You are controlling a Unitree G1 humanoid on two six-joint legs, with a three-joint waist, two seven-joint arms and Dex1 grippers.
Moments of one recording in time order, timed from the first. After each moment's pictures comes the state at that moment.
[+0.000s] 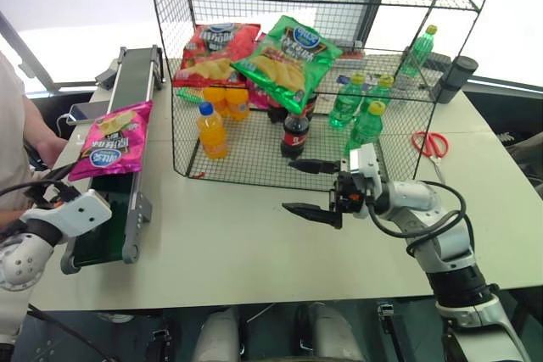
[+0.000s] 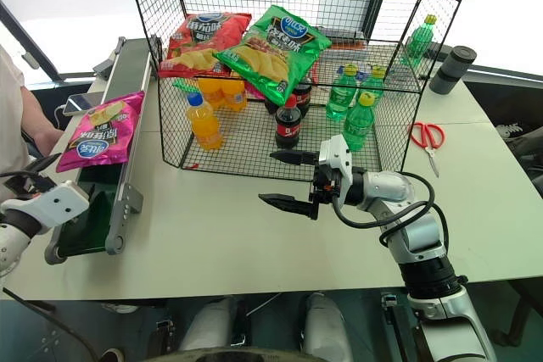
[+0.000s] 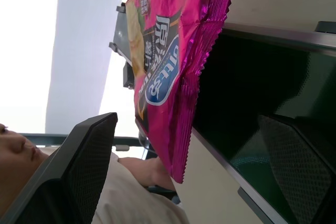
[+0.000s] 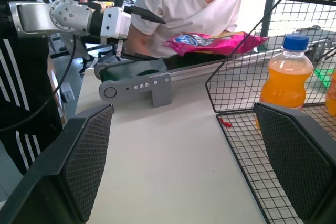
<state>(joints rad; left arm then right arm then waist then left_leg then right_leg) 0.18 0.83 0.37 0.06 0.37 -0.25 -0.32 -0.33 -0.48 0.10 -0.15 0.52 0.26 1.10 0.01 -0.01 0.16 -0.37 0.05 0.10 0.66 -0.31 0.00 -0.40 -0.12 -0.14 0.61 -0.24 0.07</state>
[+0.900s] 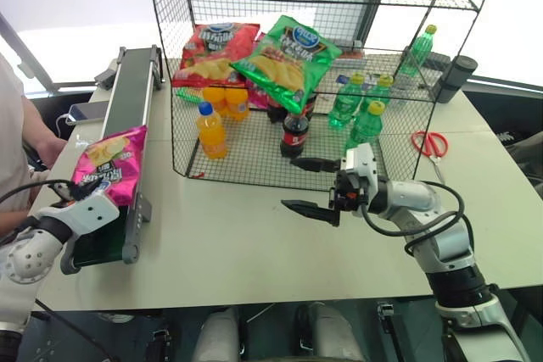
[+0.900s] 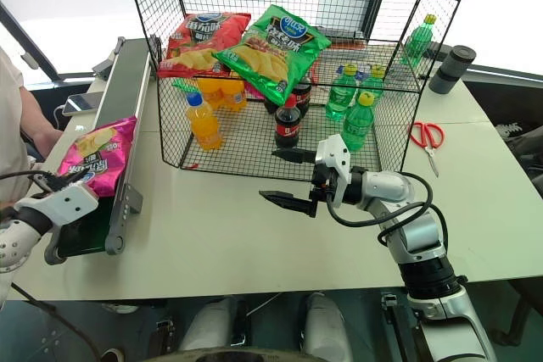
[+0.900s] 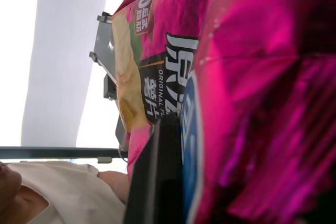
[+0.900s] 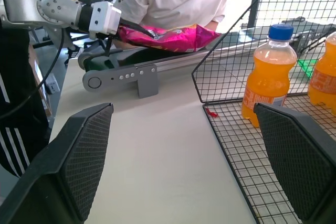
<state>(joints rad) 0.11 0.85 0.29 0.16 0.34 -0.32 -0.33 -0.33 -0.48 0.10 -0.15 0.47 0.26 1.07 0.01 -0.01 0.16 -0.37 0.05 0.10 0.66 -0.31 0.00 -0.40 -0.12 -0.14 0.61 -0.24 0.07</state>
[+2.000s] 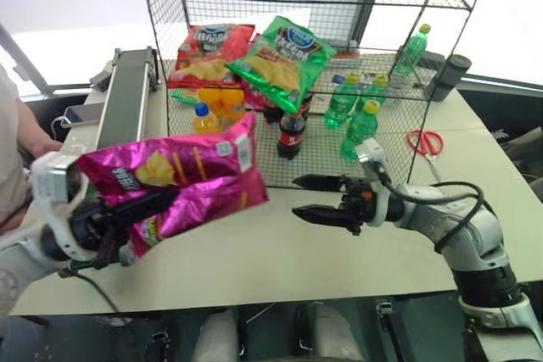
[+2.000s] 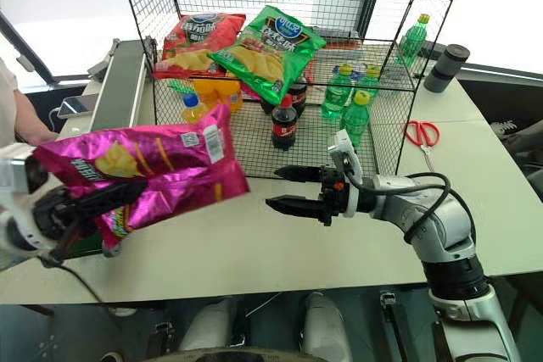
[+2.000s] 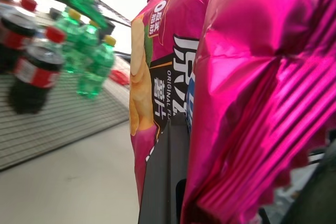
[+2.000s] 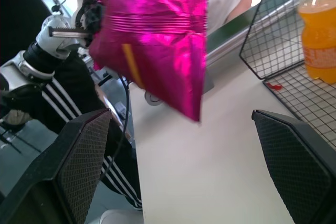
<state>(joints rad) 0.09 0.84 0.42 -0.33 -1.38 0.79 -1.02 -0.34 -0.57 0.02 -0.27 0.86 0.82 0.98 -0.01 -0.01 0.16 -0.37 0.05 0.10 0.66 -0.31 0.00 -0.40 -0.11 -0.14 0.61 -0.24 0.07</state>
